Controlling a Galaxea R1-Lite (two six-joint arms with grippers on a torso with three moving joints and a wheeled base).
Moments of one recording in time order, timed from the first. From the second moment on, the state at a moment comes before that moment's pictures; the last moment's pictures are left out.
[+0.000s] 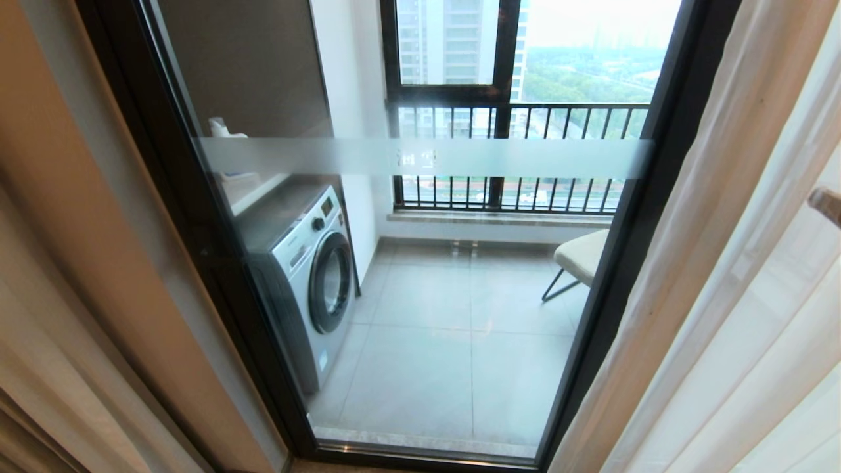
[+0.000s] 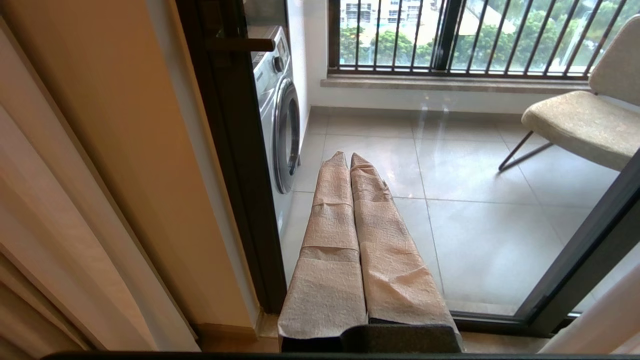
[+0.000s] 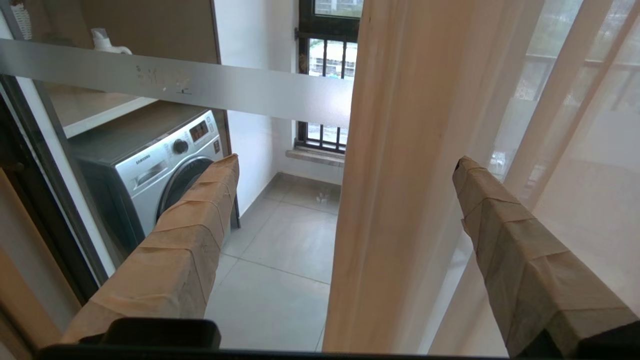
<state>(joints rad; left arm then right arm) -0.01 0.00 0.00 0.00 0.01 0.00 0.11 0.94 -0.56 -0.55 0.10 -0.02</state>
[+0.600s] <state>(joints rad) -0.01 0.00 0.00 0.00 0.01 0.00 0.04 1.20 -0.71 -0.72 0.09 -0.02</state>
